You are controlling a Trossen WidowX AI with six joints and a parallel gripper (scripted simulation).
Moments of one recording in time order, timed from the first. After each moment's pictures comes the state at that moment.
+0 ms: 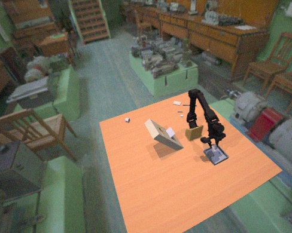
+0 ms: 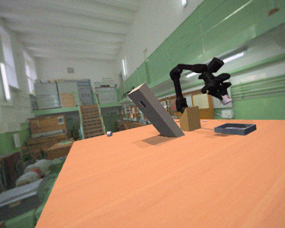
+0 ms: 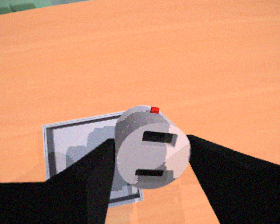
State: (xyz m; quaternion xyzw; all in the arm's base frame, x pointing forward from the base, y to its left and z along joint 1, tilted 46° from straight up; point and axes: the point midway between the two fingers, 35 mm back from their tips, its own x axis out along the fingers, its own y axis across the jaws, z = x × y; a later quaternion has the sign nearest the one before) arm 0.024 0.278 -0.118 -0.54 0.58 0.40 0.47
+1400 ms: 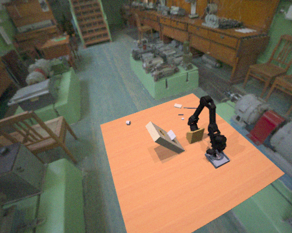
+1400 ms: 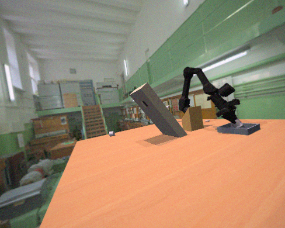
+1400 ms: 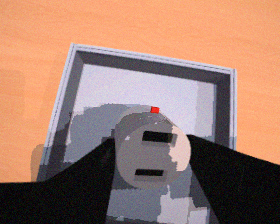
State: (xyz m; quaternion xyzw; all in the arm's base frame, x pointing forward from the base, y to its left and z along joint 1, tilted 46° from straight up) arm -0.059 0.164 -0.215 -0.55 0.56 0.51 0.35
